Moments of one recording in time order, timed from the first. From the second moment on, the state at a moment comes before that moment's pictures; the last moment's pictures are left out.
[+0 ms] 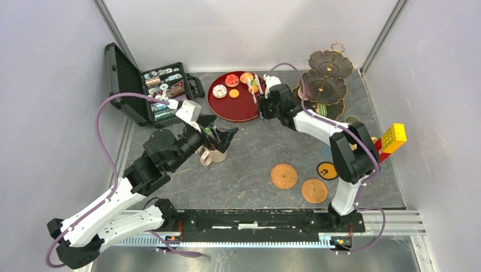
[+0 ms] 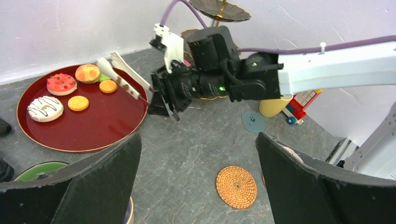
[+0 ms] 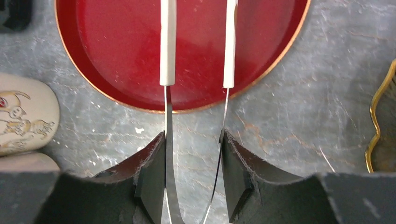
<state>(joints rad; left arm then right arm) -0.88 0.76 0.92 -0.13 -0.18 -0.23 0.51 1.80 1.19 0.01 0.04 0.20</state>
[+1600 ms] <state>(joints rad) -0.88 0.76 0.92 -0.13 -0.18 -0.23 0.53 2.31 1.91 -0.42 0.19 0.15</state>
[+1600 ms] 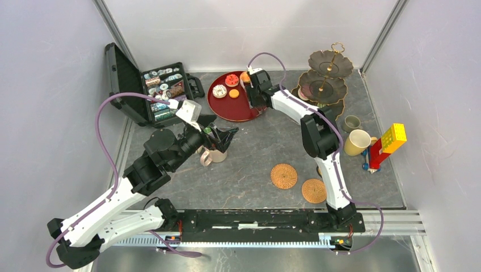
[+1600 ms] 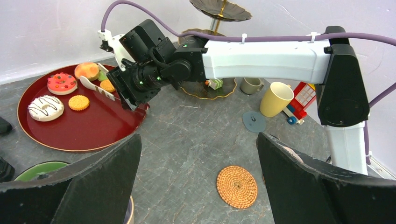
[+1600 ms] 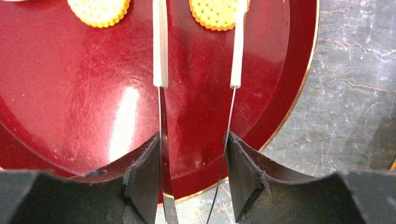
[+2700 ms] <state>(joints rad) -0.88 0.76 0.92 -0.13 -0.18 -0.23 0.53 2.36 1.90 -0.27 0.23 0.13</state>
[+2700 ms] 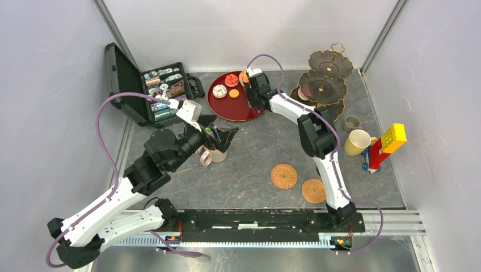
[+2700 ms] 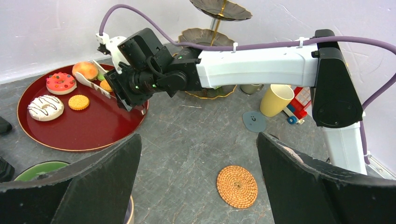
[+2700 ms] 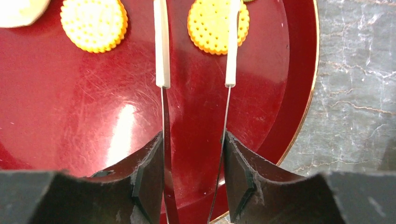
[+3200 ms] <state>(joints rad) -0.88 0.76 0.92 -0.13 -0.18 -0.23 0.53 2.10 1.57 -0.14 0.18 0.13</state>
